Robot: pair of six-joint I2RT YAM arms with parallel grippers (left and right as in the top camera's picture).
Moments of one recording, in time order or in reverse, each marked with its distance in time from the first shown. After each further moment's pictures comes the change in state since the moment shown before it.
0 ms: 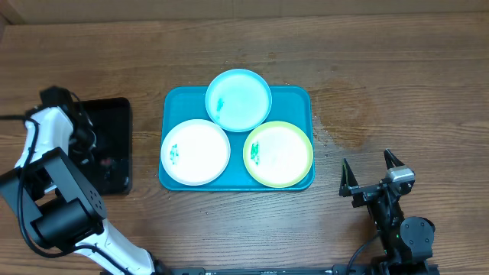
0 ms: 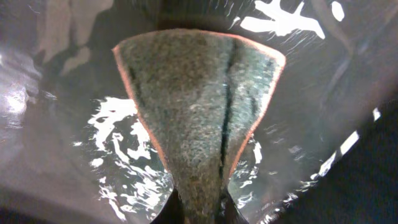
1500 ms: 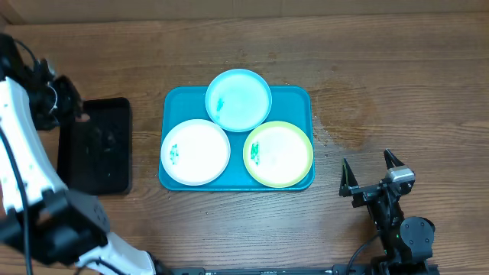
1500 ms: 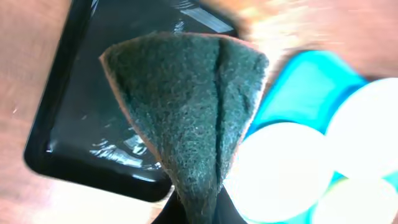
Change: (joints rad) left arm -0.018 -0.121 0.592 -0.513 0.246 0.049; right arm 0.000 0.000 0.000 0.000 0.000 0.000
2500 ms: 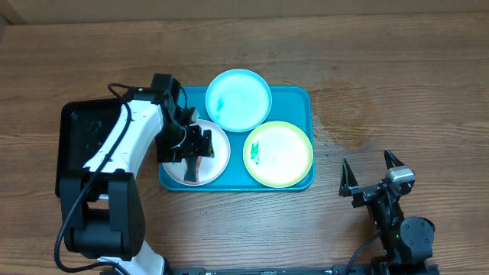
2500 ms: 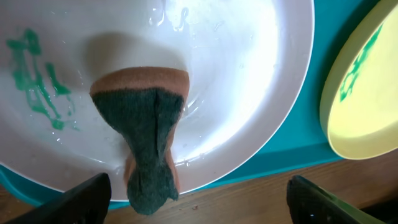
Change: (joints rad) left arm -0.566 -0.045 -0.705 0.364 0.056 -0.047; right arm 0.000 0.000 0.000 -0.001 0.000 0.000
